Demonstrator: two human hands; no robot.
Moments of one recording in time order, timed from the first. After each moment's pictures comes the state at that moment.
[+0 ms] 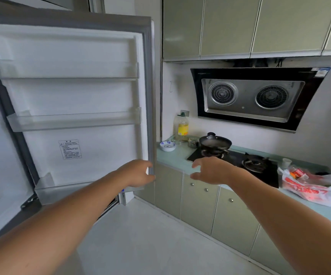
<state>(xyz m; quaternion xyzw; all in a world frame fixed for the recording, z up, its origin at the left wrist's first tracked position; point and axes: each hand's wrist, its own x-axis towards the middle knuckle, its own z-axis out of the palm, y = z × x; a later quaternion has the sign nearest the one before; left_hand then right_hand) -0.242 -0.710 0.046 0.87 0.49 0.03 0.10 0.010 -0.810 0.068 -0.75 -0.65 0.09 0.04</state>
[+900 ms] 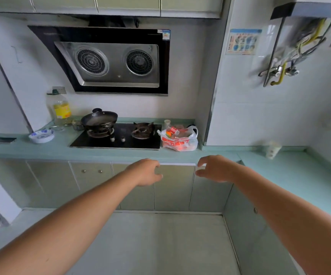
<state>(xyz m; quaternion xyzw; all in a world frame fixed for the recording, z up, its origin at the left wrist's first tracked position) 0.244 -0.906 -0.040 0.97 0.22 -0.05 0.12 0.399 -1.117 -0.006 -0.90 -0.40 0.14 0.04</state>
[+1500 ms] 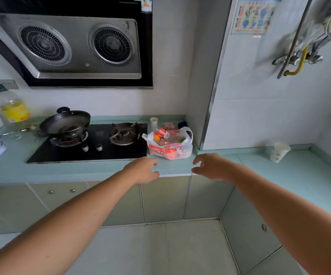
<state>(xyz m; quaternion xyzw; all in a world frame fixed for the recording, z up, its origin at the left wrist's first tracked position) 0.457 -0.762 -0.083 0.97 0.19 -0.08 0.15 0.597 -0.980 -0.053 -0.92 -0.35 0.18 0.08</state>
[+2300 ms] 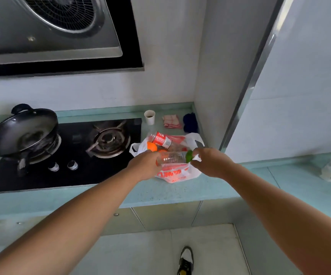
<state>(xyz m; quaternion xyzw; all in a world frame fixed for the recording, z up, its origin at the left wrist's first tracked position) 0.772 -0.597 -0.177 0.96 0.18 -0.10 0.19 0.896 -0.800 -0.148 -0.91 -0.37 0.19 0.08</state>
